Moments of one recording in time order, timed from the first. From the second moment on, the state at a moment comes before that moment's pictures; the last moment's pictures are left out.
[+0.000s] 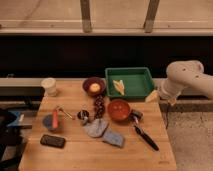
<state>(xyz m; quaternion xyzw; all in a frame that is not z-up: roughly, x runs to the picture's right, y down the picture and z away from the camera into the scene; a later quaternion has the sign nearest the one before) 0.306 0.074 0.757 -0.21 0.18 0.72 0.64</state>
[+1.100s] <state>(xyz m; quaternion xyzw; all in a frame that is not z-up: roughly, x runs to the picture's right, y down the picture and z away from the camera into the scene) 0.300 0.056 0.764 -0.19 0.15 0.71 0.66</state>
